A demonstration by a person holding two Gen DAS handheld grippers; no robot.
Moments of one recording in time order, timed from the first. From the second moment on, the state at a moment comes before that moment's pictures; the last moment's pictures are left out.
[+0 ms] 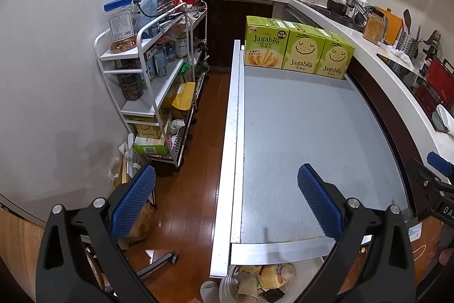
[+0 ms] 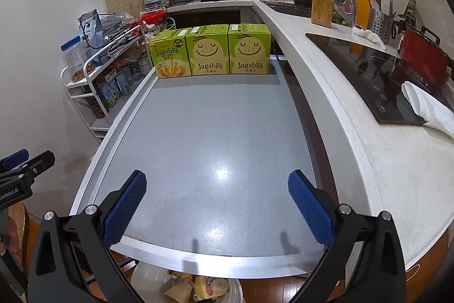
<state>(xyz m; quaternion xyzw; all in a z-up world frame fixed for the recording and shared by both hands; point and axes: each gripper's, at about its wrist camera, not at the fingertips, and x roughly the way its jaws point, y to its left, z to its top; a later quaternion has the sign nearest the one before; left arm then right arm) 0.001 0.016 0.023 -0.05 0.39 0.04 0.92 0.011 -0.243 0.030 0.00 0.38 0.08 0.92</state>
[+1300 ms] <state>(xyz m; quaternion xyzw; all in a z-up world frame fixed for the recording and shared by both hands) 0.003 0.005 0.043 -0.01 0.35 0.06 0.94 0.014 -0.233 0.047 -0.02 0.36 0.08 0.93</state>
